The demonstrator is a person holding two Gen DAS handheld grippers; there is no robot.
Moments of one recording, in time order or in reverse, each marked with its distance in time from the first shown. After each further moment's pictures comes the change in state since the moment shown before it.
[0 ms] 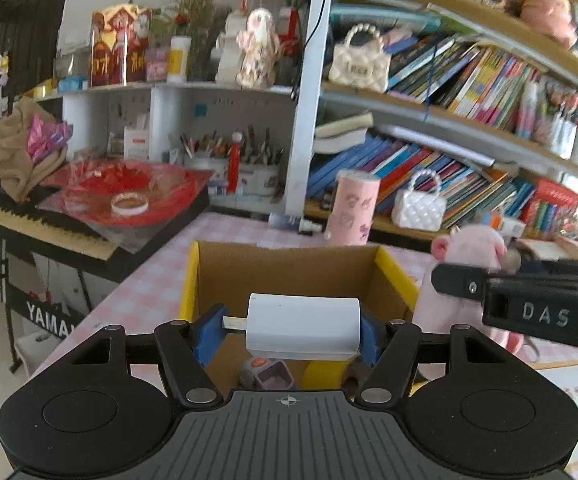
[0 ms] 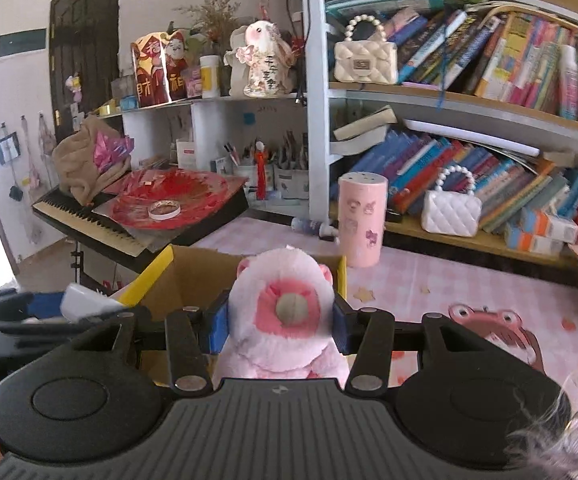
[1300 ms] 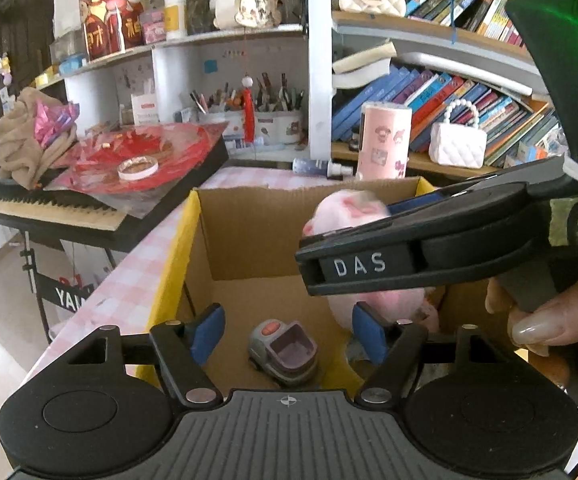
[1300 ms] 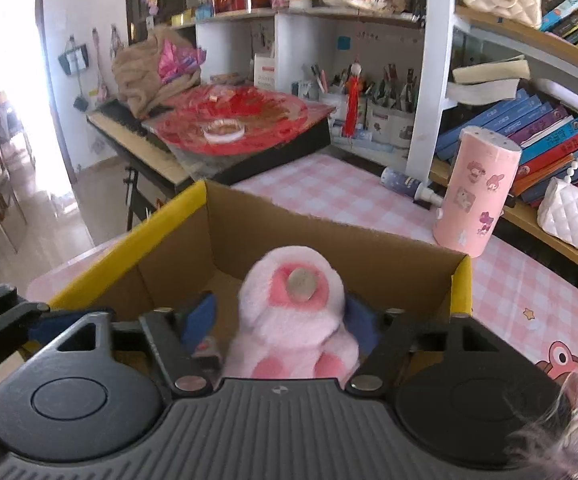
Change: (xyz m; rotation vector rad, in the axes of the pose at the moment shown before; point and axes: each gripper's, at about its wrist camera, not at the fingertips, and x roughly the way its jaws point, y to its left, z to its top) left arm 0.049 -0.017 -0.017 0.085 0.124 0.123; right arm 0.141 0.020 0.004 -0.168 0.201 0.229
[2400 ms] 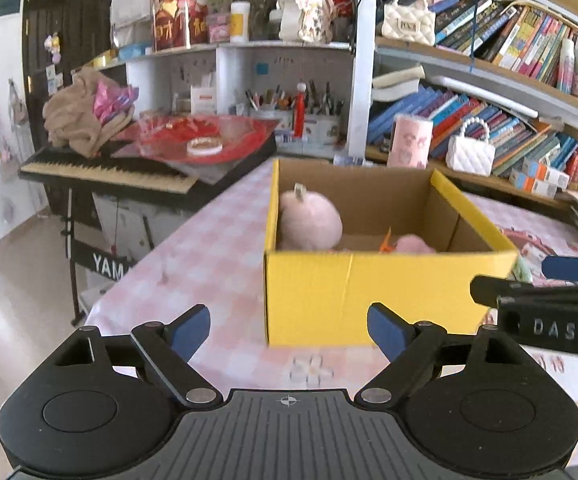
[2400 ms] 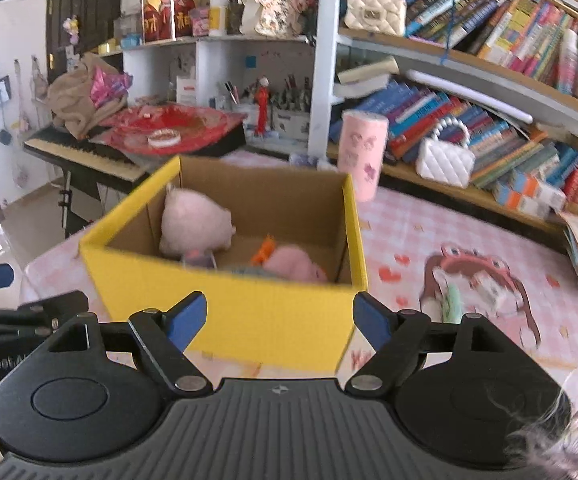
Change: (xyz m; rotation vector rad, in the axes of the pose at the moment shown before) left arm -0.107 0.045 -0.066 -0.095 -0.002 0.047; right arm -0.138 0.070 -0.100 0.131 -0.042 -0.302
